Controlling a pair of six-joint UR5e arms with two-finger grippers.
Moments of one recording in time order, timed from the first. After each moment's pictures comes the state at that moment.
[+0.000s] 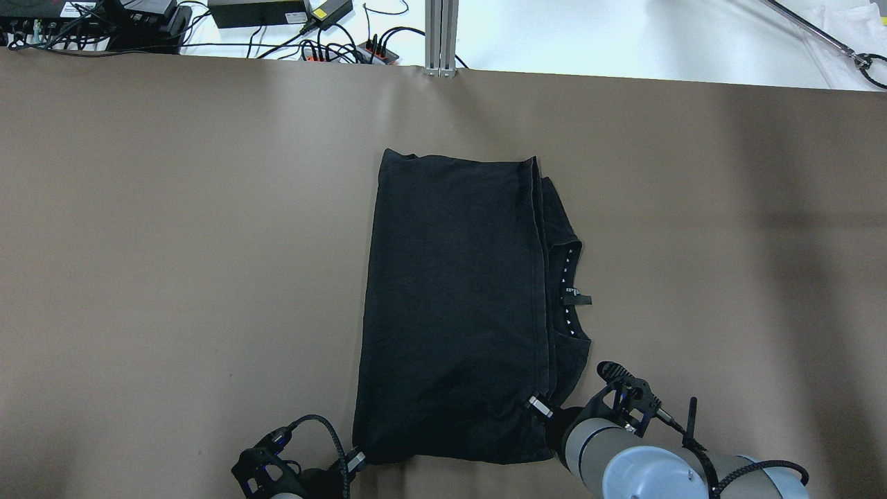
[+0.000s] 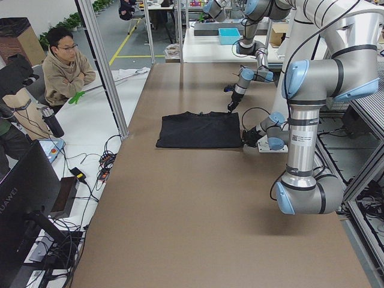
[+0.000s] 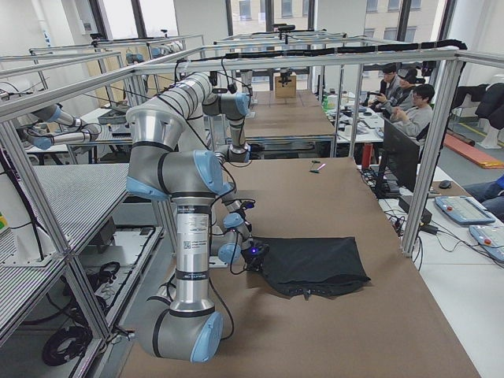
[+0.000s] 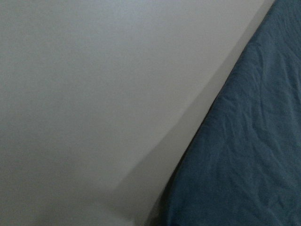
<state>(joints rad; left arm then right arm) 0.02 -1.89 -1.91 -2.00 -1.03 -2.26 0.20 -1.40 2.10 -1.34 1.37 2.10</state>
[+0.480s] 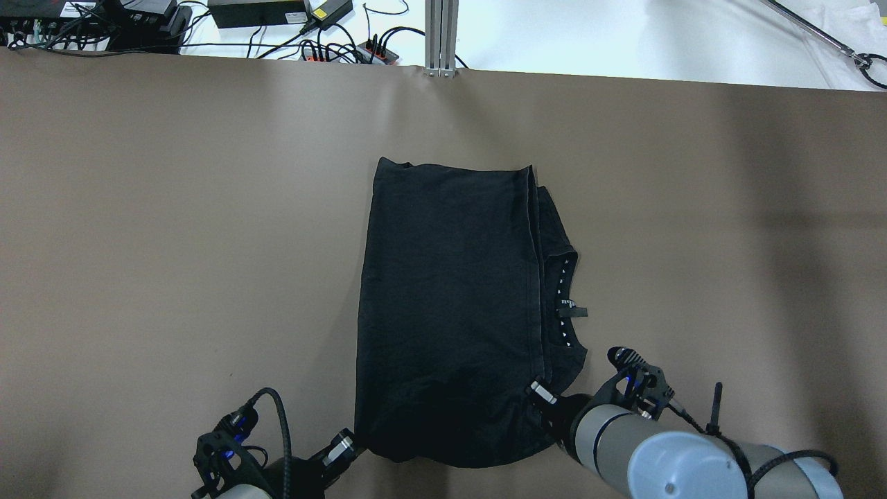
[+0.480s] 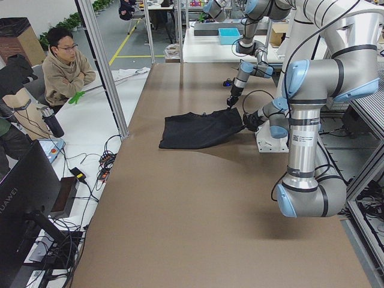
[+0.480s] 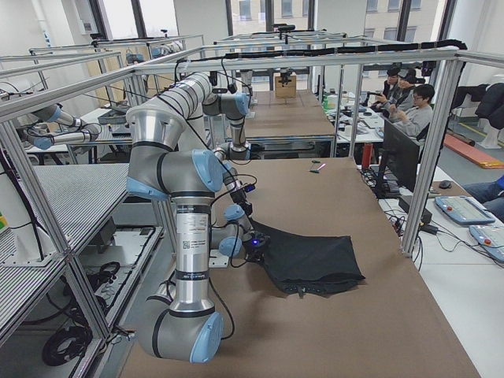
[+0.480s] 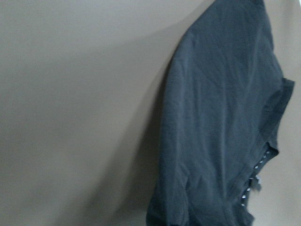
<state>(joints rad) 0.01 -1.85 -2.17 -1.96 -1.04 -2.26 0.24 -1.40 2.18 -1.34 1.41 2.13</state>
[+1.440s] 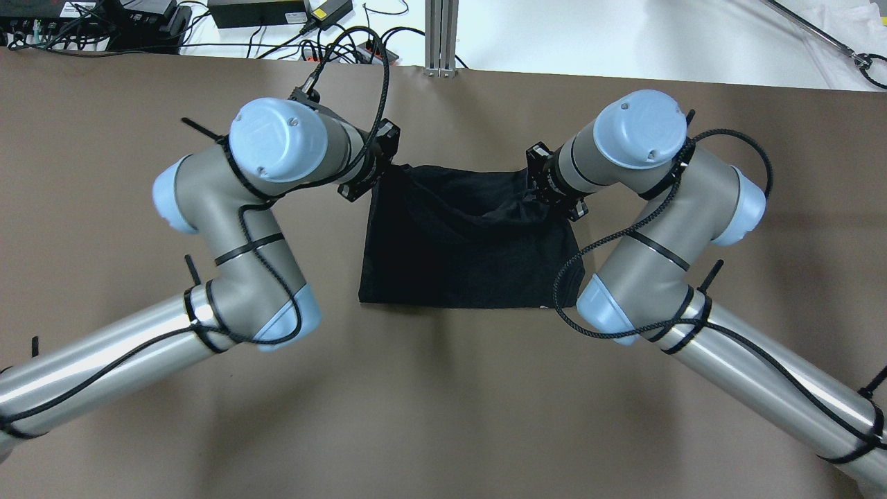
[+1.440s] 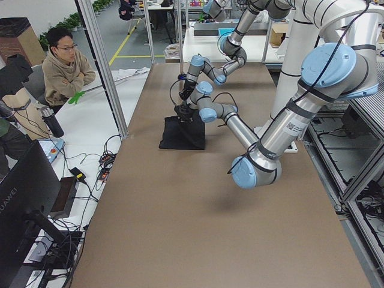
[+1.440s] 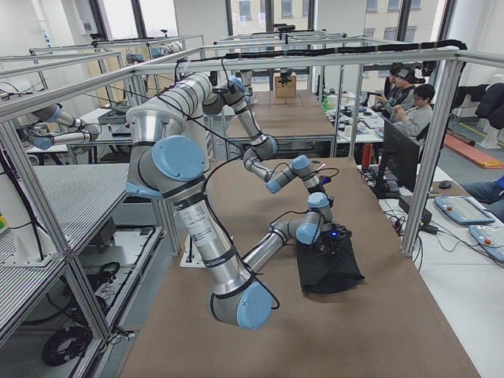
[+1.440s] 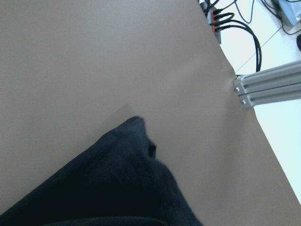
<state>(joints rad) -0.72 -2.37 -1.52 -1.96 -1.65 -2.11 0.82 -0.93 1.60 -1.31 1.87 1.99</state>
